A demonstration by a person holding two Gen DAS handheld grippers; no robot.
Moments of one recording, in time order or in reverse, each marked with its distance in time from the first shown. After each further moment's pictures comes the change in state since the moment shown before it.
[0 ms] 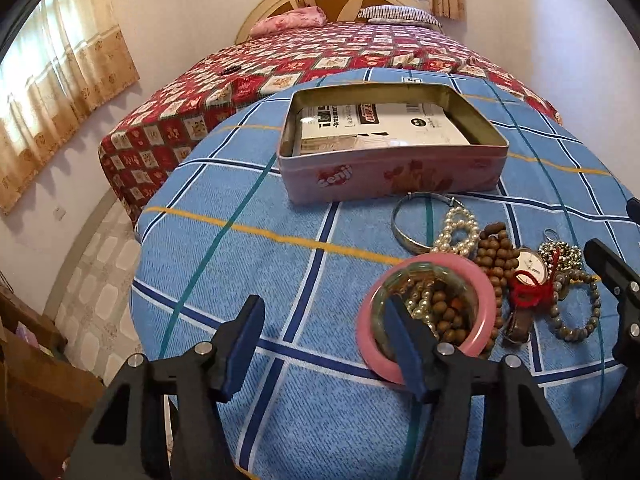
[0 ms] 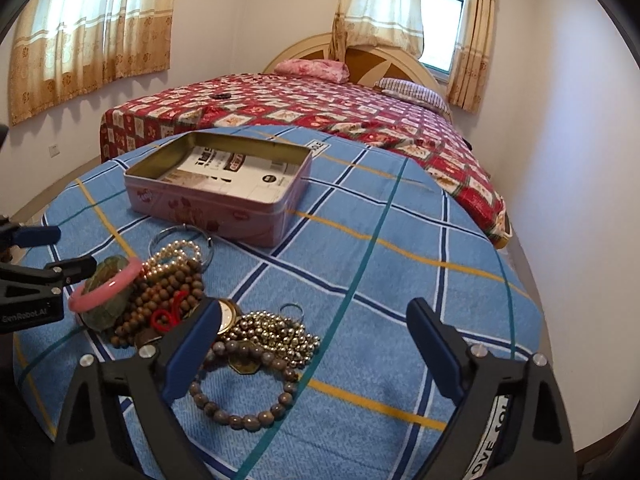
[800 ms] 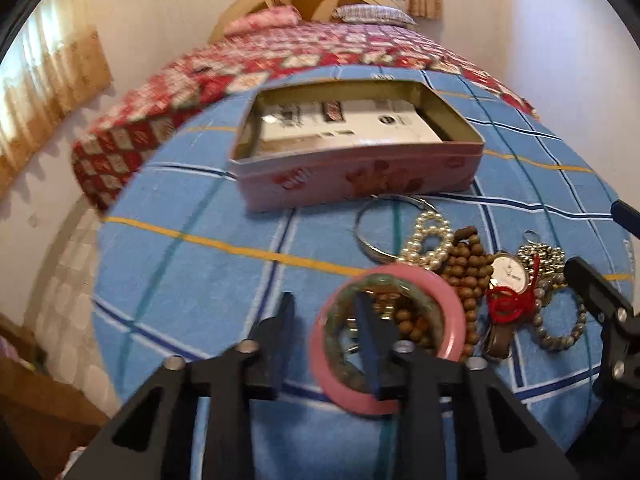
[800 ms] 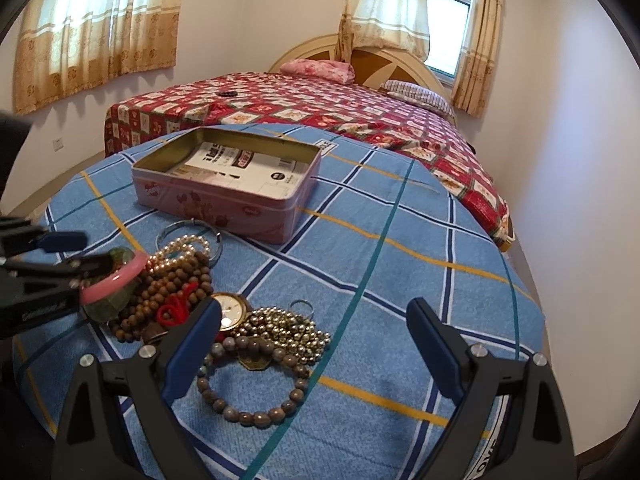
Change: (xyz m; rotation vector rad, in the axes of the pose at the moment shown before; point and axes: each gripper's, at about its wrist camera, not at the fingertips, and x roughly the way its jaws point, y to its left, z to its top) left arm 0.019 -0.011 0.010 0.022 0.018 -0.133; right arm 0.000 0.010 -0.002 -0.035 -0.005 0.002
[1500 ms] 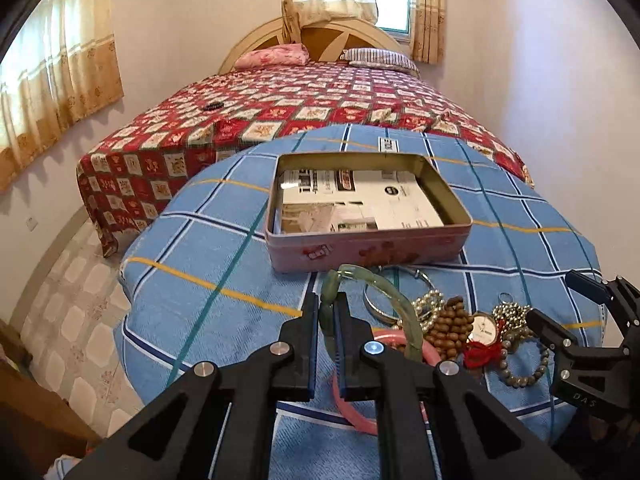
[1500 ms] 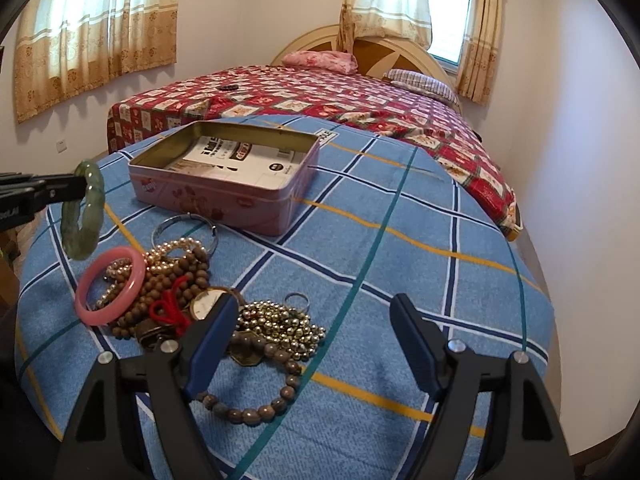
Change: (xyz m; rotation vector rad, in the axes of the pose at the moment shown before) left arm -0.048 0.024 0.019 -0.048 -0.158 -0.012; right arm 0.008 -0.011 -0.003 0.032 0.041 0.046
